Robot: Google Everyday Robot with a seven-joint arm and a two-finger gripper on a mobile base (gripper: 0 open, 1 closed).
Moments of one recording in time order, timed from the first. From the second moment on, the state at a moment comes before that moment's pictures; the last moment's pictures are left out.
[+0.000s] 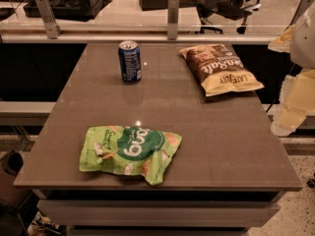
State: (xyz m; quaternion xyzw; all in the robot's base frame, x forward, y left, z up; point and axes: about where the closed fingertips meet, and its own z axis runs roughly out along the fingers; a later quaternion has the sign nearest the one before) arm 0.438 -0.214 0.986 -0.60 0.78 -0.05 0.17
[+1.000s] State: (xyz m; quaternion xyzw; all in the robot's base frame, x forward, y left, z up) arm 0.484 -0.201 0.970 -0.60 0.78 -0.04 0.18
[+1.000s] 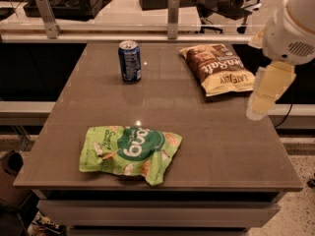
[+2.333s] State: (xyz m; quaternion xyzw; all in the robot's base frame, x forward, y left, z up) arm 0.684 -0.189 0.881 -0.53 0.82 -0.01 0.22
